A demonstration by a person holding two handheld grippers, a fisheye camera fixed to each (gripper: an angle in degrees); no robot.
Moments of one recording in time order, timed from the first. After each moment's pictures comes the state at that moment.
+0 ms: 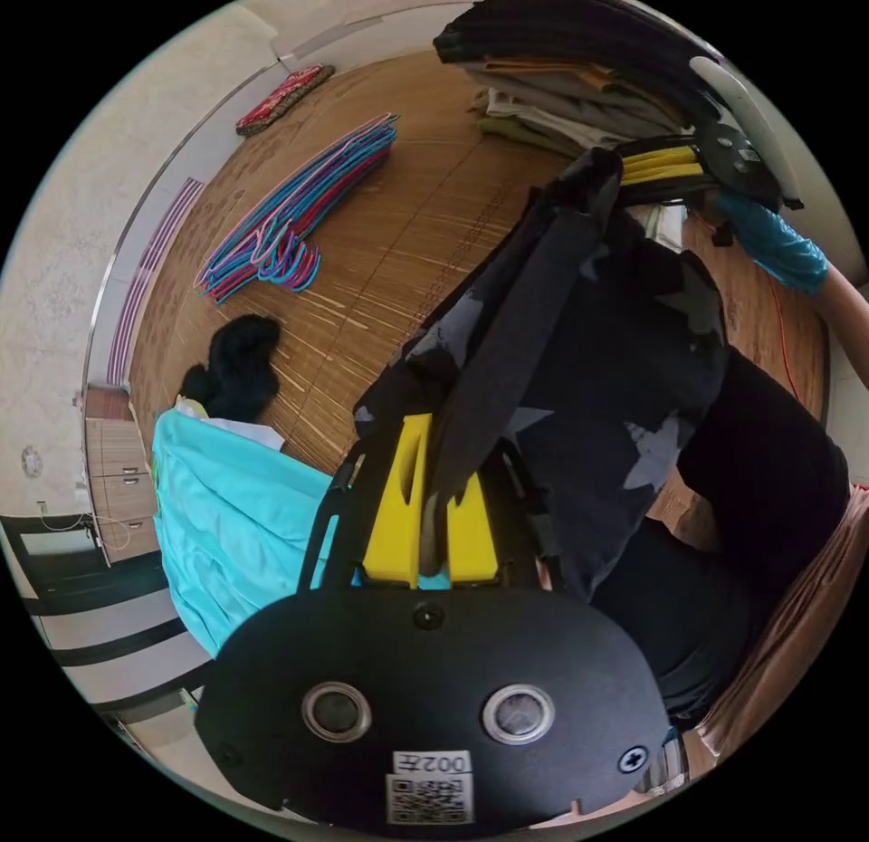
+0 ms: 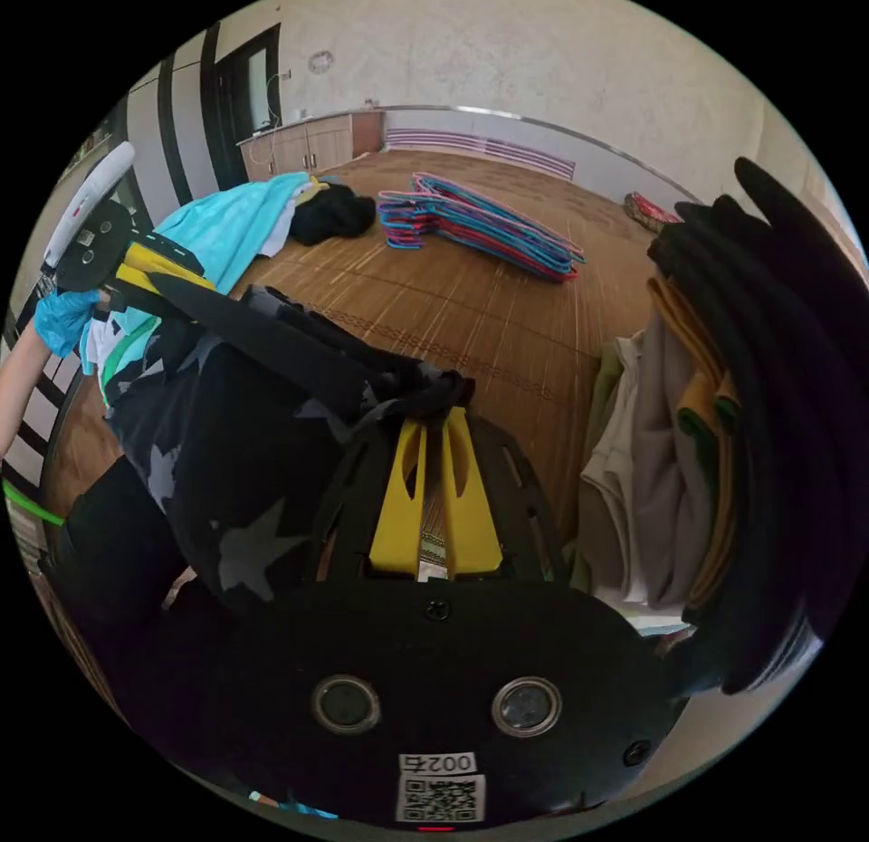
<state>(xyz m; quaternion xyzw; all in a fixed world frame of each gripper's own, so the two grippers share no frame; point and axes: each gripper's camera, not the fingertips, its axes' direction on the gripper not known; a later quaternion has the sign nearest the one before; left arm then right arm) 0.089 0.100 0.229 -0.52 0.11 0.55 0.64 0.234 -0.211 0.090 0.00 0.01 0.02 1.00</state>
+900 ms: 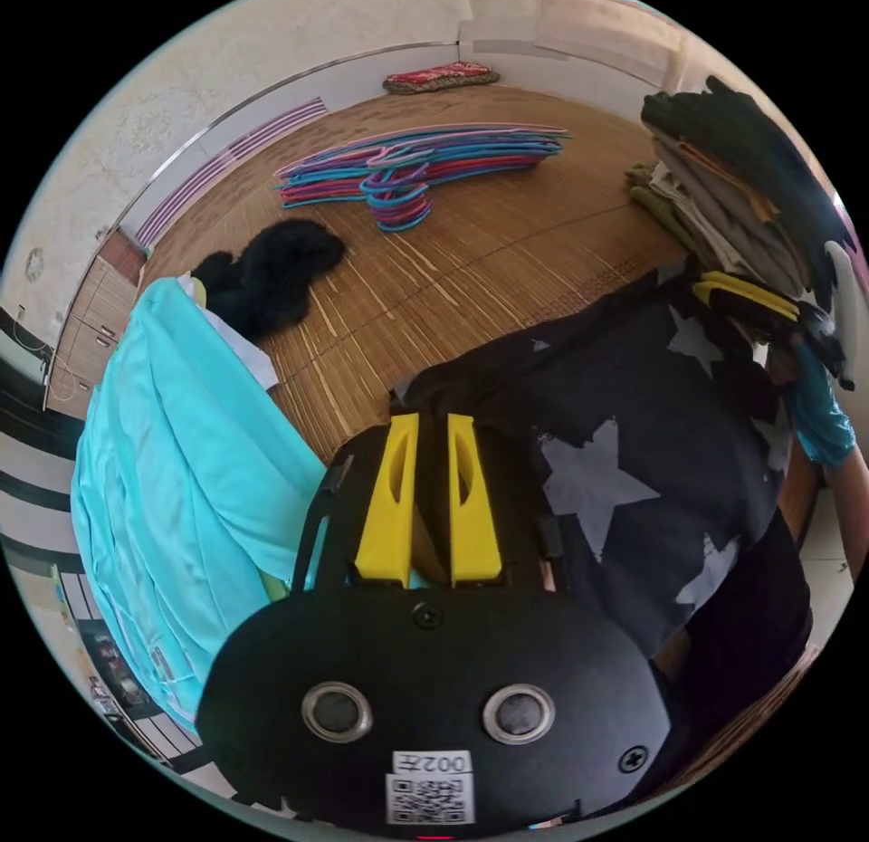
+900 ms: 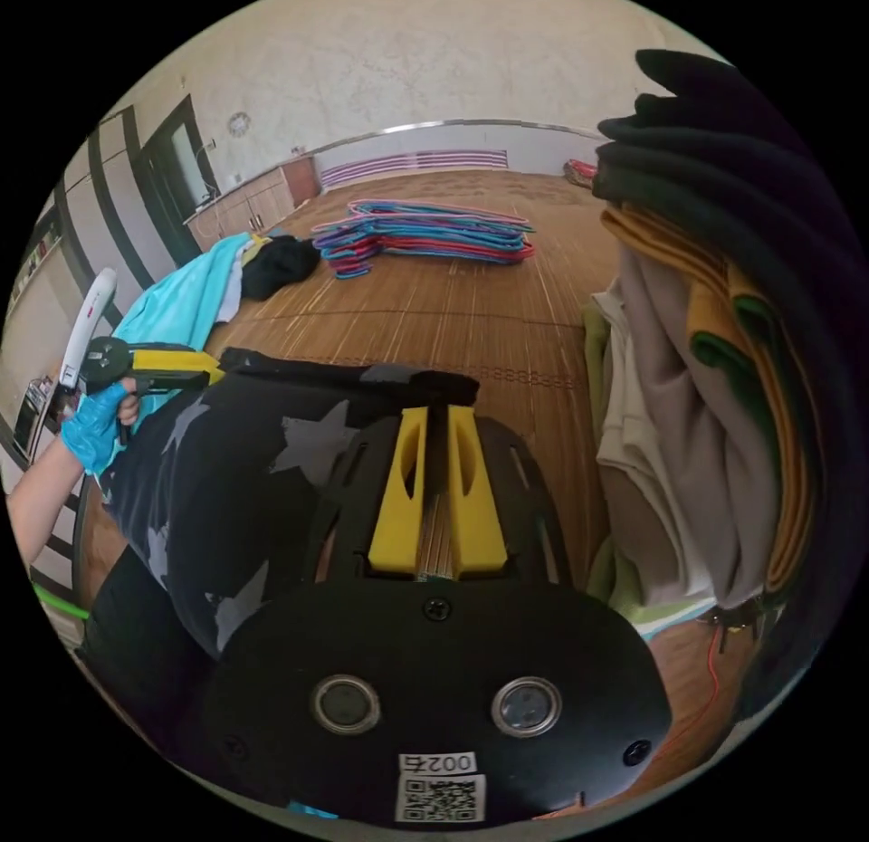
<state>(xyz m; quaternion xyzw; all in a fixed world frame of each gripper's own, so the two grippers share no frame) -0.005 0.081 0.306 -0.50 0.06 0.38 0.78 0.281 -0.225 0.153 0.05 -0.01 0.13 0.99</state>
